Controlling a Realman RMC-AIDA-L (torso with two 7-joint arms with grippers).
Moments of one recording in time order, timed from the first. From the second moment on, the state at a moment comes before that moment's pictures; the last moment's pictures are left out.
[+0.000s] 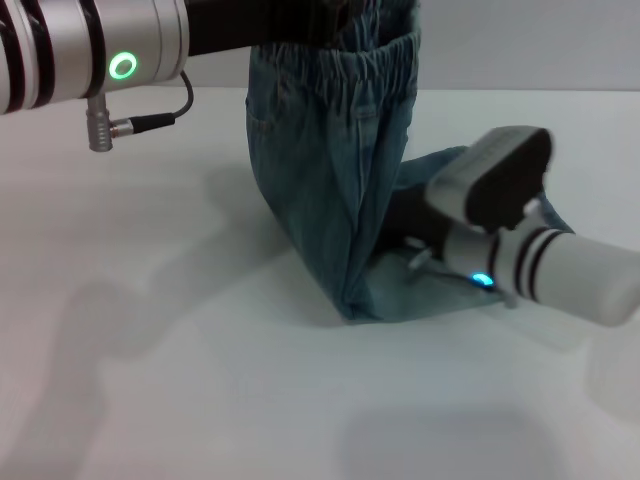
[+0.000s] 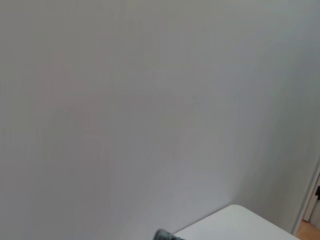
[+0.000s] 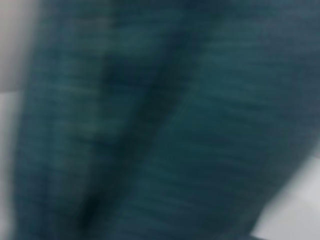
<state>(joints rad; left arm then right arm) -0.32 -2.06 -1.58 -1.86 2.19 -0.95 0.39 0.64 2.09 1.08 0.52 -0.41 0.42 -2.27</state>
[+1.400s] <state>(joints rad) -0.44 -2.07 -1.07 -1.42 2.02 -0.32 0.53 -0.03 2.07 1.70 0.96 -0.50 0.43 -2.50</state>
